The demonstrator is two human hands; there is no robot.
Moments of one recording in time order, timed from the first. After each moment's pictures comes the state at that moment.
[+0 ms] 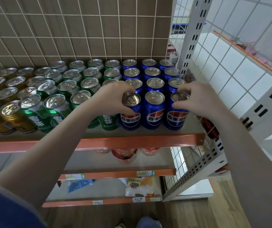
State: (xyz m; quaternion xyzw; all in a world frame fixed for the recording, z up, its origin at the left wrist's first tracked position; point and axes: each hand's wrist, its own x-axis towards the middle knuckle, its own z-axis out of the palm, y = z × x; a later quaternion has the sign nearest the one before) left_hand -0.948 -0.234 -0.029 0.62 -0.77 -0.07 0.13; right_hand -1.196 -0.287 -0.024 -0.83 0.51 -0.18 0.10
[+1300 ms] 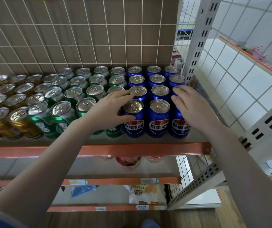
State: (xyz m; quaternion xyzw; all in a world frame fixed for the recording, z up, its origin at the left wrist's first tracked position) left_hand -0.932 -0.222 -0.043 0.64 -0.76 -0.05 0.10; right_hand -1.179 -0.298 -0.052 -0.85 0.47 -0.22 0.07
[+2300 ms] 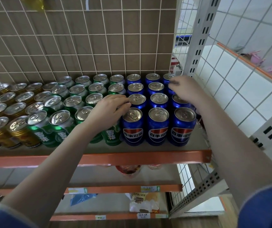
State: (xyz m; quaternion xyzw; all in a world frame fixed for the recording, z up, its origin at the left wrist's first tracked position) left_hand -0.930 -0.240 -0.041 0.67 -0.72 -0.05 0.19; right_hand -1.151 -0.378 -0.022 -0.82 0.52 -0.20 0.15
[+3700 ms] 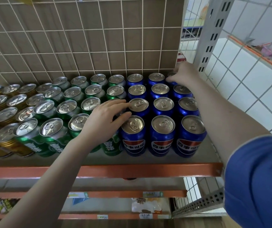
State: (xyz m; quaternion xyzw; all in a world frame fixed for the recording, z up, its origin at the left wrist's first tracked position) left_hand -0.929 -0.245 -0.047 0.68 -0.70 -0.06 0.24; right_hand -1.118 -0.475 -0.030 -0.78 0.58 -0.17 0.15
